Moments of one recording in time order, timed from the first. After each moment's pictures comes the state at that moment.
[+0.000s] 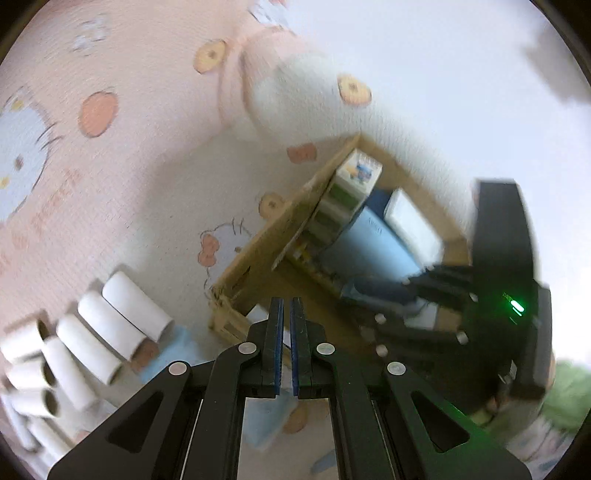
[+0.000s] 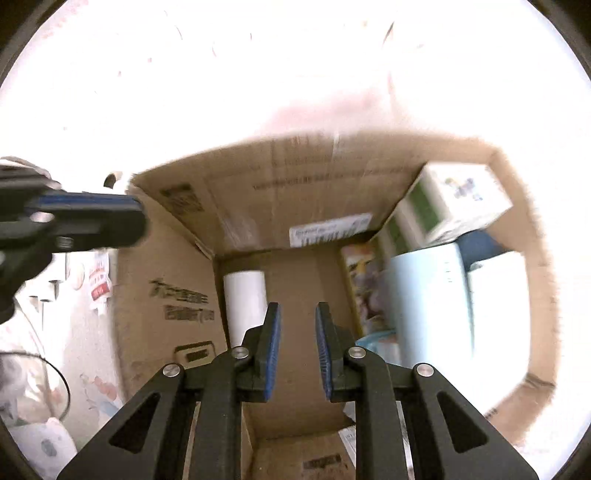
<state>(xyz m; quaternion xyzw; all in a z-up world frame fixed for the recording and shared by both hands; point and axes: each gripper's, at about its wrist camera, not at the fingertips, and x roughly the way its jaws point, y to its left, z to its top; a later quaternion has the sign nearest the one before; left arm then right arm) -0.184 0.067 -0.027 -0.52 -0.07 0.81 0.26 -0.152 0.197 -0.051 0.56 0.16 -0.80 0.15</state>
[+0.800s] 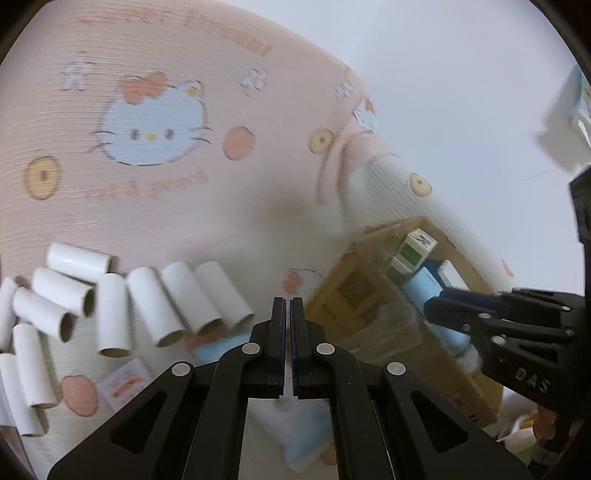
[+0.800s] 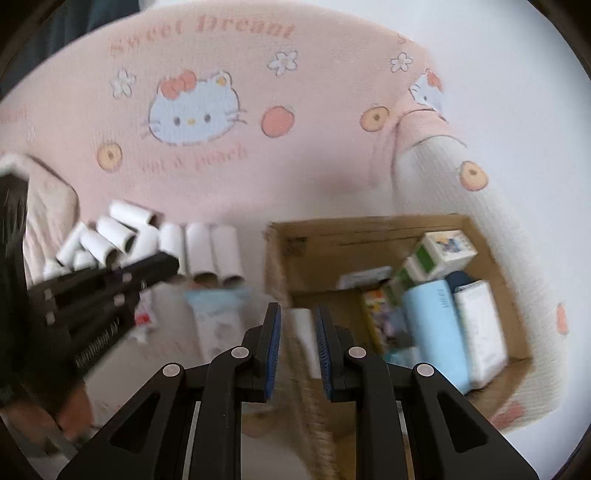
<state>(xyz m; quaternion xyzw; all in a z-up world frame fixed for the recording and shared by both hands) -0.079 -0.026 -0.063 -0.35 -0.17 0.92 0.11 -0.045 0.116 -0.071 0.44 0.16 -0.87 0.13</state>
